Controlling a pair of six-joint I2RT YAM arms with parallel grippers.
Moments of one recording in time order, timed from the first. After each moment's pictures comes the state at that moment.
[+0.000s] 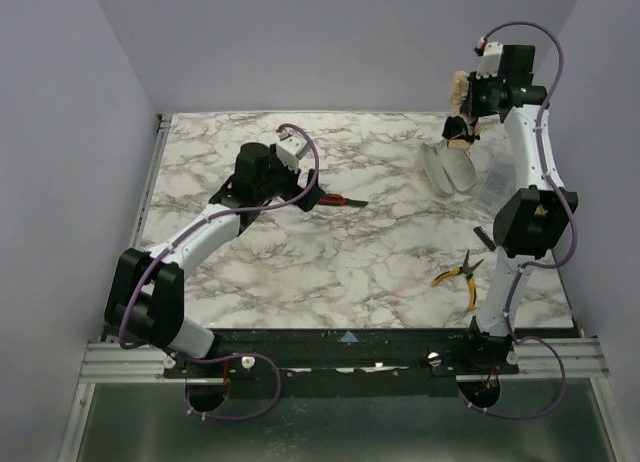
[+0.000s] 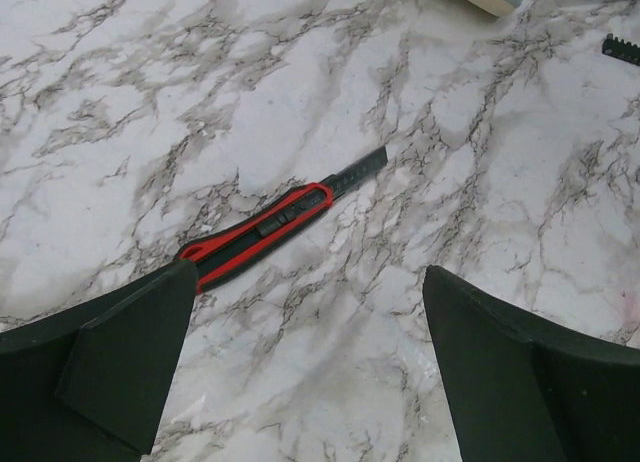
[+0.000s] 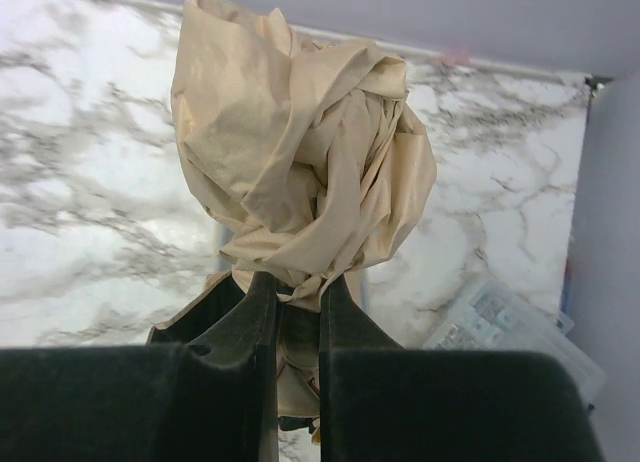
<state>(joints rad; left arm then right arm) -0.41 1.48 0.98 0.10 0.41 0.02 -0.09 2.12 2.21 -0.75 -0.16 -0.21</state>
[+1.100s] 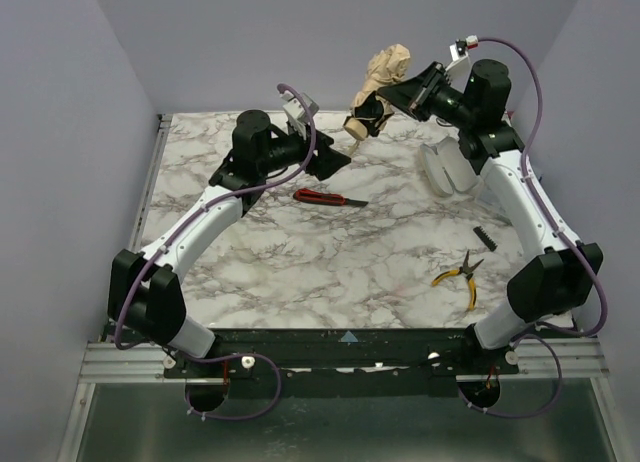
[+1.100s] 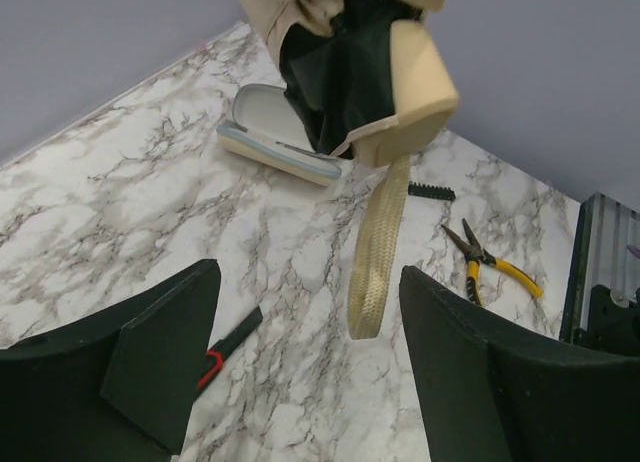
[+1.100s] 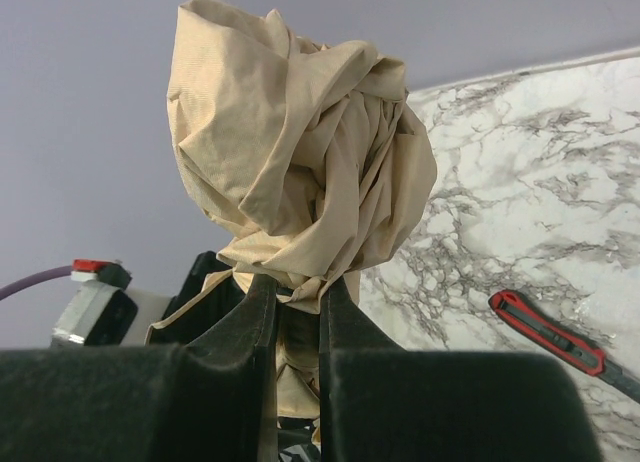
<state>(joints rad) -0.45 1.49 1.26 0.18 0.64 -0.19 0.22 1.60 1.61 -0.07 -0.57 0.89</state>
